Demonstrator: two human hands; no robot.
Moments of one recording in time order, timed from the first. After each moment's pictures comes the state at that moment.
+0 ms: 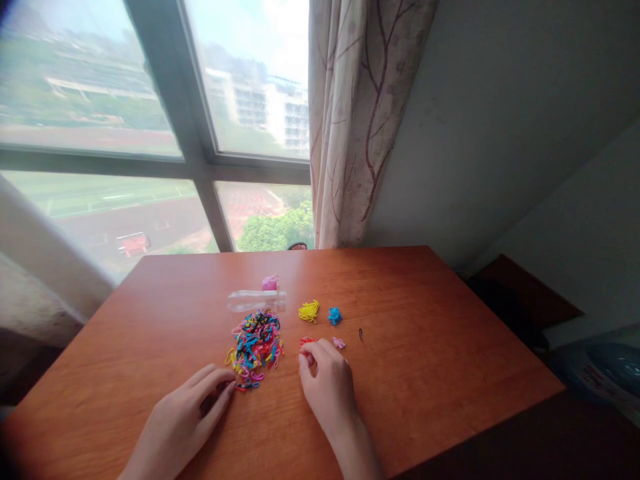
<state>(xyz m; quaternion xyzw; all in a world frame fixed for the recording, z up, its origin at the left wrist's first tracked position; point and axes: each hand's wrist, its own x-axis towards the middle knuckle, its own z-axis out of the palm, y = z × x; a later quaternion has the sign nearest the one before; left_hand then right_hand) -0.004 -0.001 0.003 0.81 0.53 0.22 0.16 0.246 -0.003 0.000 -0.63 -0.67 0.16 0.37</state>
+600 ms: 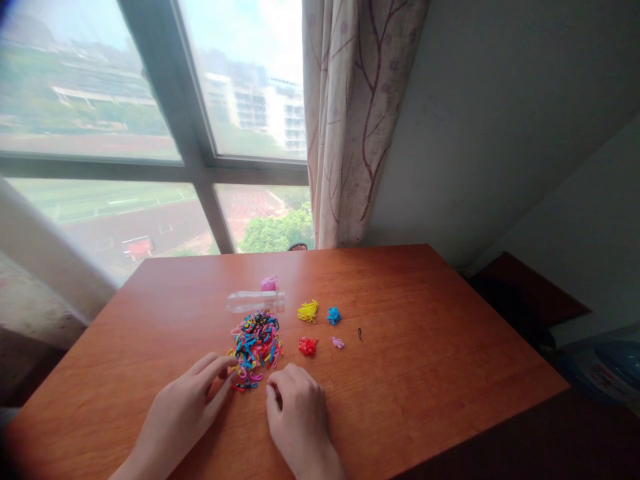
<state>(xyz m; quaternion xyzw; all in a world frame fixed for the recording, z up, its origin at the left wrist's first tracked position) 0.005 0.011 0.018 0.80 0.56 0.18 0.10 0.199 -0.029 -0.008 -0.61 -0.71 0.15 0.32</state>
